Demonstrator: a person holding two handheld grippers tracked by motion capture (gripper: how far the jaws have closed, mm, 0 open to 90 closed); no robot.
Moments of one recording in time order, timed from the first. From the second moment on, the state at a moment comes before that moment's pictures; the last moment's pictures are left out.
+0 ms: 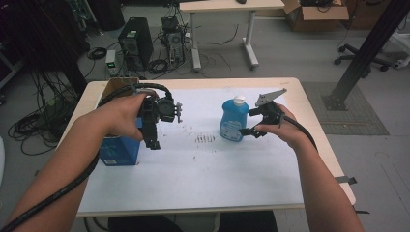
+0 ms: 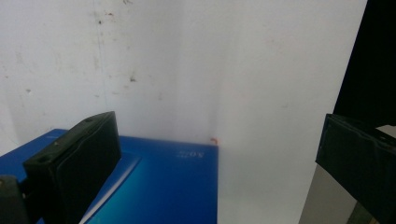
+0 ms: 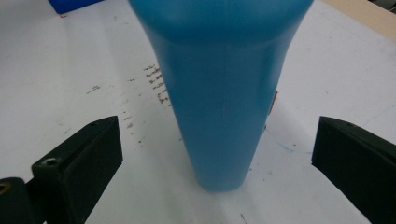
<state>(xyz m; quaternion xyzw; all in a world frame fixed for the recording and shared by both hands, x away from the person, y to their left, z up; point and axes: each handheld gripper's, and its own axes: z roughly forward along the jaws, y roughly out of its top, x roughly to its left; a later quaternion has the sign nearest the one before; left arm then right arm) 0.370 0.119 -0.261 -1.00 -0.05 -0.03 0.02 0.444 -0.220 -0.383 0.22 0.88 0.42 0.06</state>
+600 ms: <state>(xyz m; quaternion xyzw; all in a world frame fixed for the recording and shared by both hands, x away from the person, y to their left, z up) 0.368 0.126 -0.263 -1.00 -0.05 -0.04 0.02 0.447 -0.199 -0.399 0.24 0.86 0.44 0.09</state>
